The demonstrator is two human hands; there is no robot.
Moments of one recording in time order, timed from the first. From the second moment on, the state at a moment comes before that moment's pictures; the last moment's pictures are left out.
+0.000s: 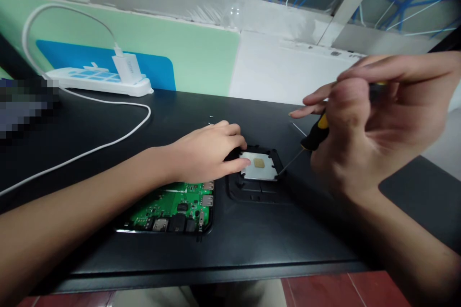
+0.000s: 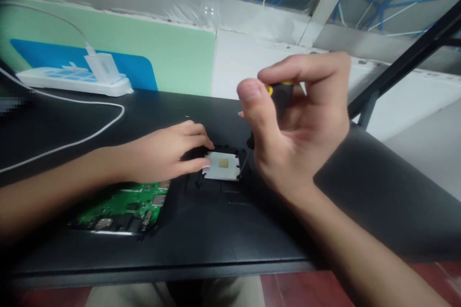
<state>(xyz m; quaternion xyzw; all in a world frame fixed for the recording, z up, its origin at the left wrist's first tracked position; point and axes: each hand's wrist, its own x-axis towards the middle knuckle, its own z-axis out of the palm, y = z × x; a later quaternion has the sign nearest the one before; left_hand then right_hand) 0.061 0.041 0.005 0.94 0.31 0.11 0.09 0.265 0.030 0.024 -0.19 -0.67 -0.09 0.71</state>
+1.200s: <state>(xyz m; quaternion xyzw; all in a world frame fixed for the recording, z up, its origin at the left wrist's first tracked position) 0.062 0.041 0.004 0.94 0.30 0.11 0.09 0.255 0.022 0.024 -0.22 -0.62 -0.01 0.75</state>
